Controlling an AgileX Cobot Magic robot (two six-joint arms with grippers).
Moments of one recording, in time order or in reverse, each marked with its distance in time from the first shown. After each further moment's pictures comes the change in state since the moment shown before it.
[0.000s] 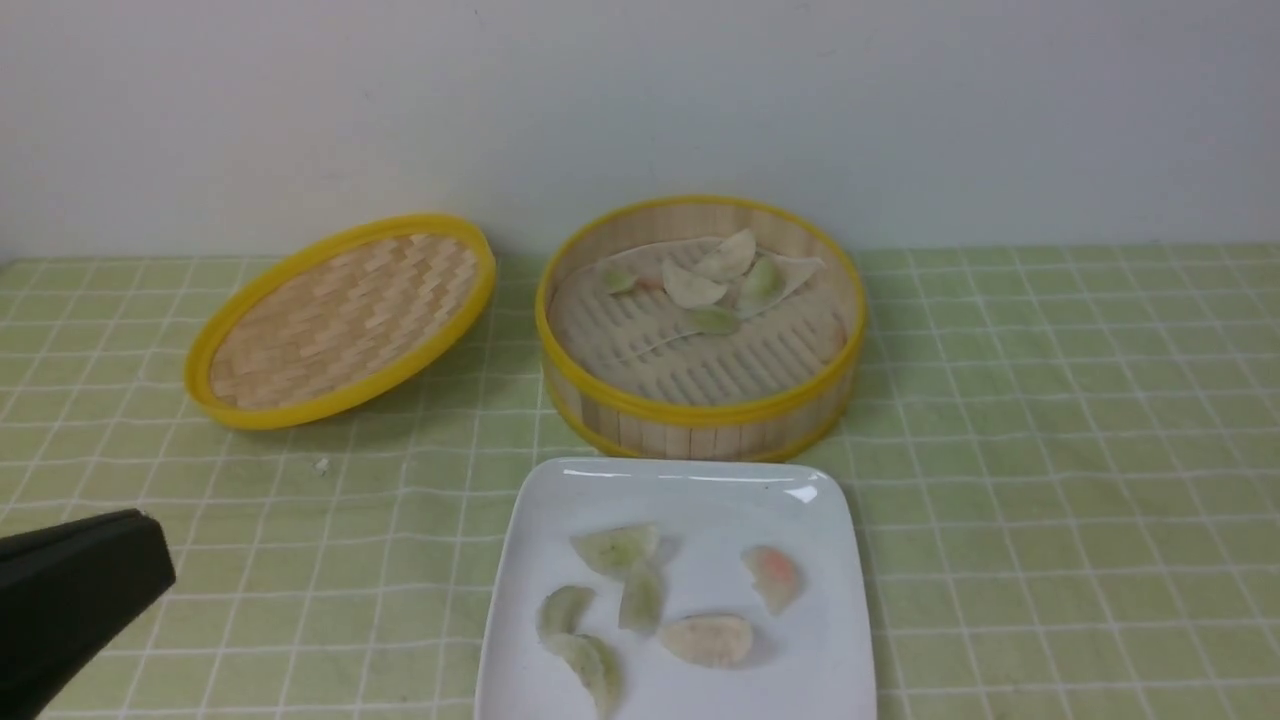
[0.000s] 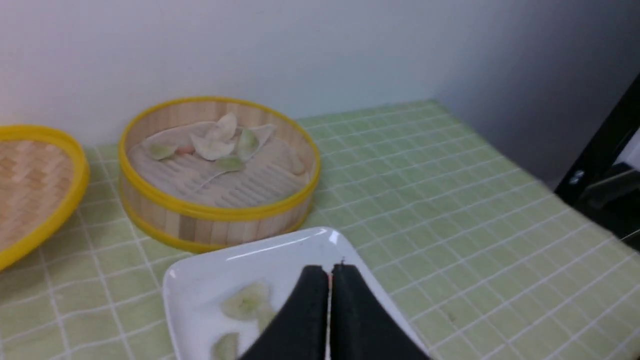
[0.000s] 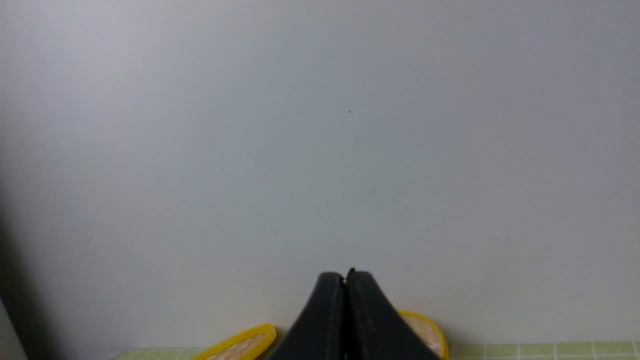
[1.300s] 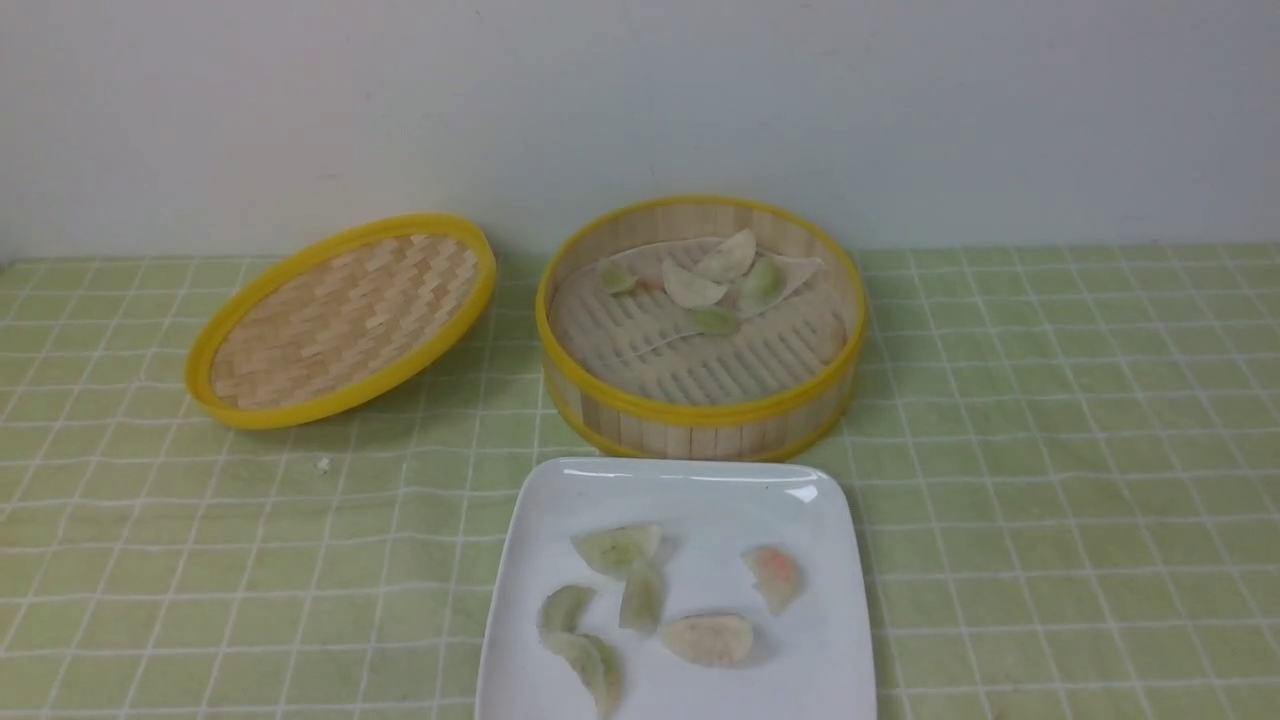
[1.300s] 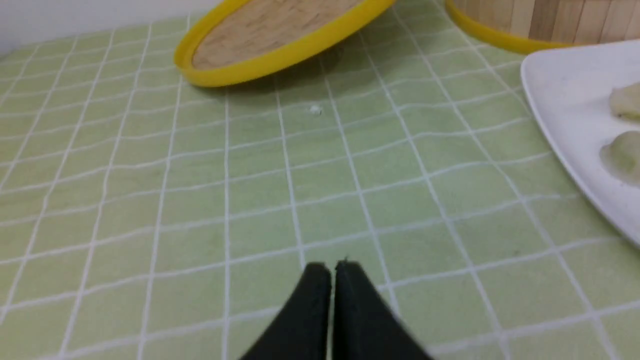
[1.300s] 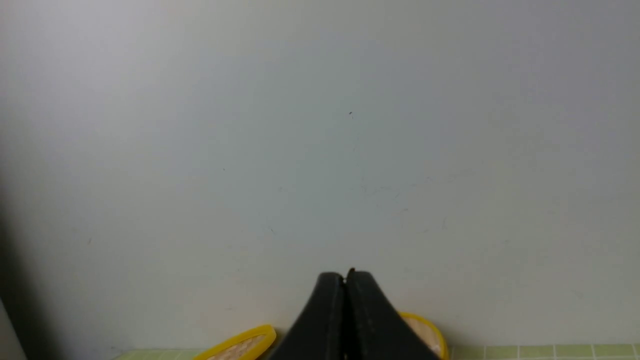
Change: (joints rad) right arm 0.000 0.000 0.000 -0.004 -0.001 0.001; left arm 0.336 -0.376 0.654 0.400 -0.201 0.043
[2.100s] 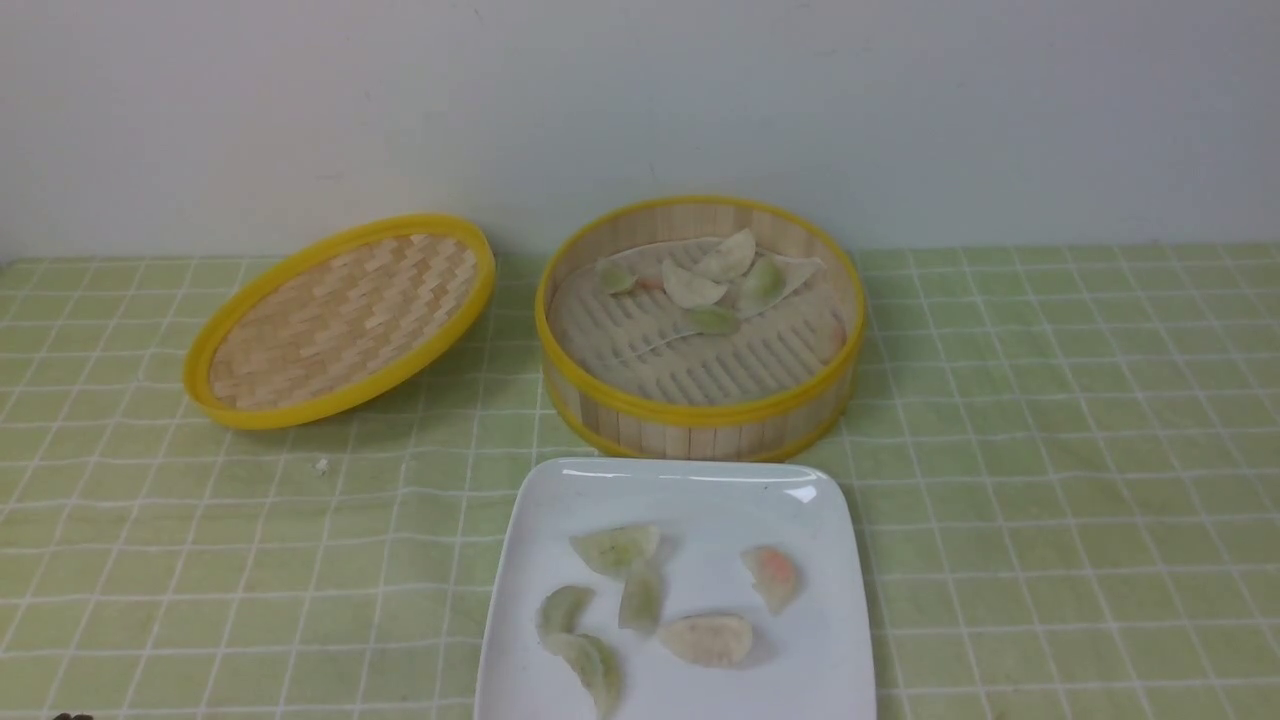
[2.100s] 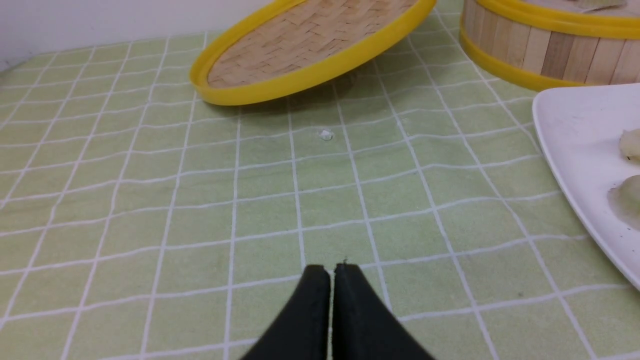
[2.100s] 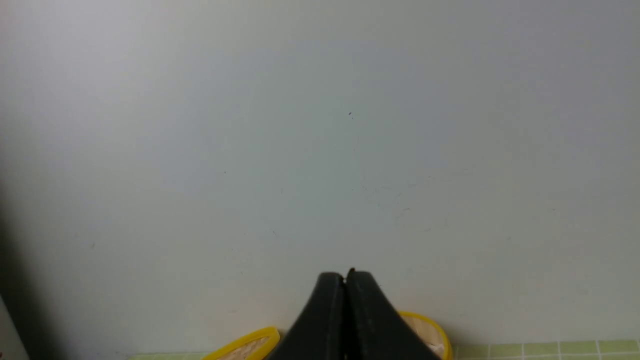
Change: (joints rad) right arm 0.000 0.000 0.000 -0.003 -0.001 0.022; left arm 0.000 0.000 0.012 0.018 -0.057 -0.062
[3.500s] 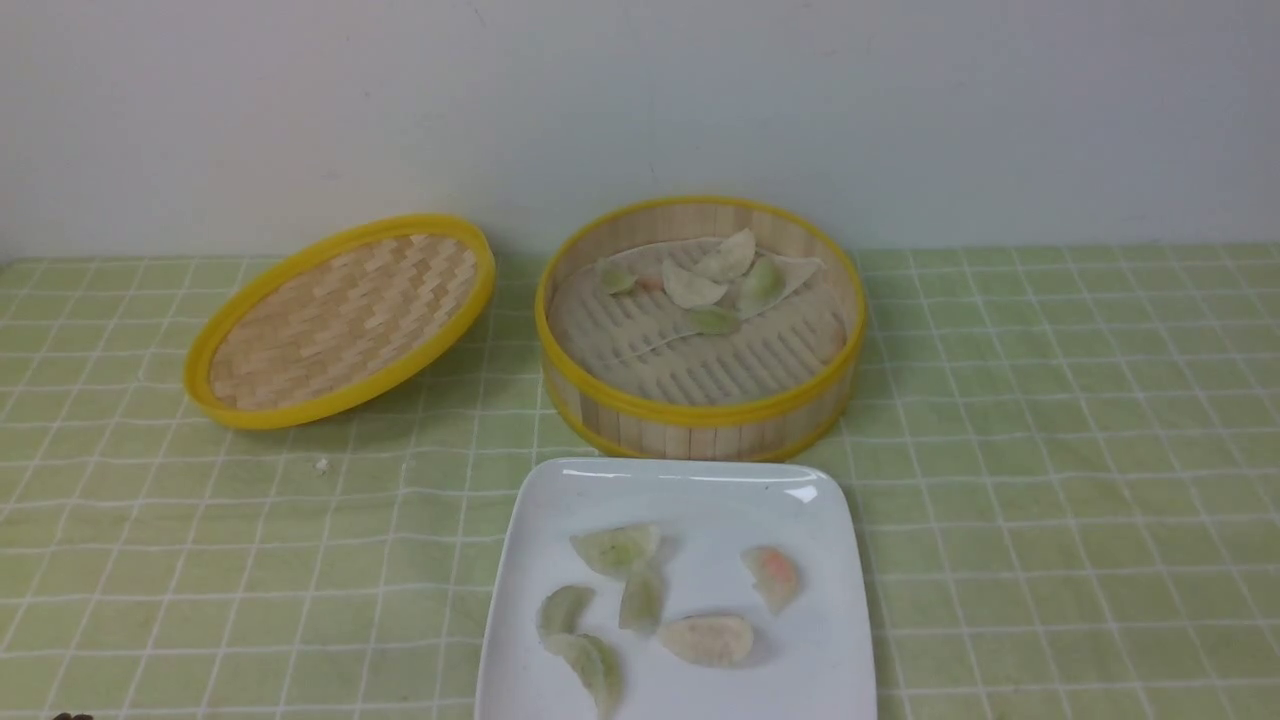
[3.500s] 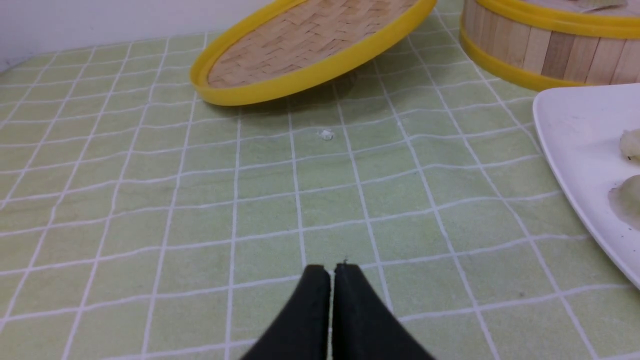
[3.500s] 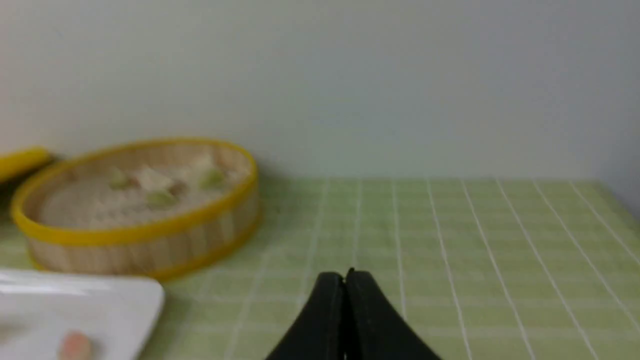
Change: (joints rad) right arm -0.561 -0.001 0.376 0.683 -0.096 -0.853; left arm 0.000 0.000 0.000 0.001 0.000 0.000
